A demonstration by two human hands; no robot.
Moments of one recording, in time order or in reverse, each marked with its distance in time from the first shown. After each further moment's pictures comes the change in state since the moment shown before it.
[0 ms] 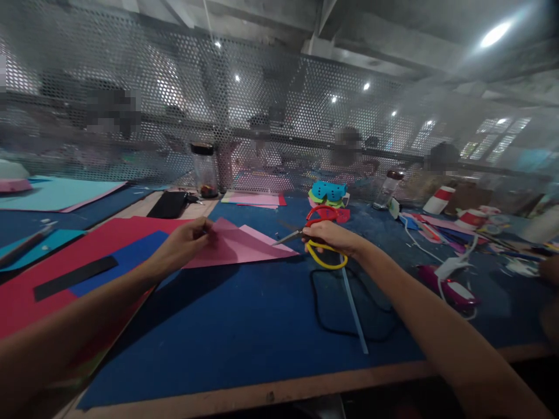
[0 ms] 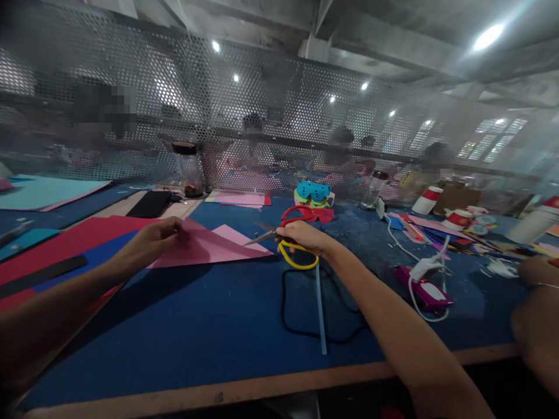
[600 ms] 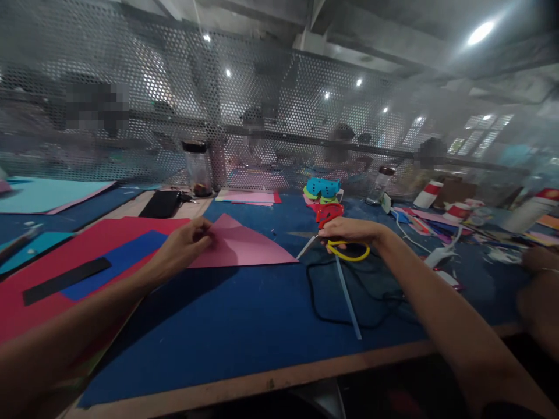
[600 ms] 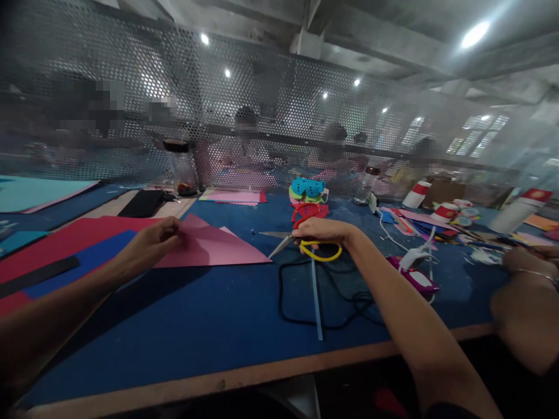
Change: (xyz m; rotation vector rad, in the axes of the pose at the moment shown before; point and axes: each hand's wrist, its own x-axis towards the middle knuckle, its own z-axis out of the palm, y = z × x) left_hand -0.007 0.001 0.007 0.120 -0.030 0.029; right_hand -0.037 -0.006 -0.051 -0.252 -0.202 0.112
